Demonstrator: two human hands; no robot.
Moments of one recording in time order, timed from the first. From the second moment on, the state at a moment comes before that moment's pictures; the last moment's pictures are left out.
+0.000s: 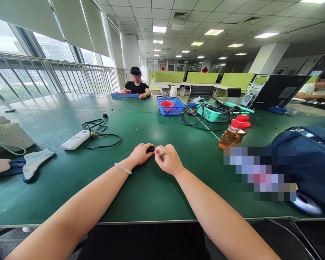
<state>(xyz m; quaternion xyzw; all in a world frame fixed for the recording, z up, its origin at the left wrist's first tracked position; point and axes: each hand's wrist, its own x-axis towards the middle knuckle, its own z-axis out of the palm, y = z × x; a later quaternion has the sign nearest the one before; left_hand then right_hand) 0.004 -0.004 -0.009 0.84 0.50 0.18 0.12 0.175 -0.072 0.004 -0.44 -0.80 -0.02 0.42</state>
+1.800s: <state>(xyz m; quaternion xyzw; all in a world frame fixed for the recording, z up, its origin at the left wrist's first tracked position) 0.004 -0.002 -0.011 0.84 0.50 0.19 0.12 0.166 -0.071 0.000 -0.32 -0.92 -0.16 0.19</state>
